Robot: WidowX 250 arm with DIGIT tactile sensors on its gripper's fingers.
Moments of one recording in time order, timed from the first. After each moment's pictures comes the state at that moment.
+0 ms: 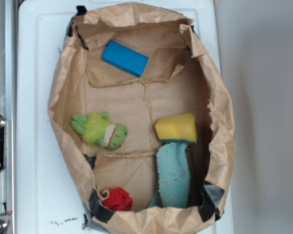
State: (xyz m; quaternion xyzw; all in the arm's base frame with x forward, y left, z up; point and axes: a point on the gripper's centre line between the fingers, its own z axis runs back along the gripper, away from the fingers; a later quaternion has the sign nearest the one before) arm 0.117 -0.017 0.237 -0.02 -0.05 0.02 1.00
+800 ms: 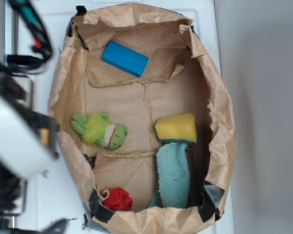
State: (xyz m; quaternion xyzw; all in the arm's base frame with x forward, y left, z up) arm 0.195 -0.007 0.196 -0.01 -0.07 -0.04 1.00
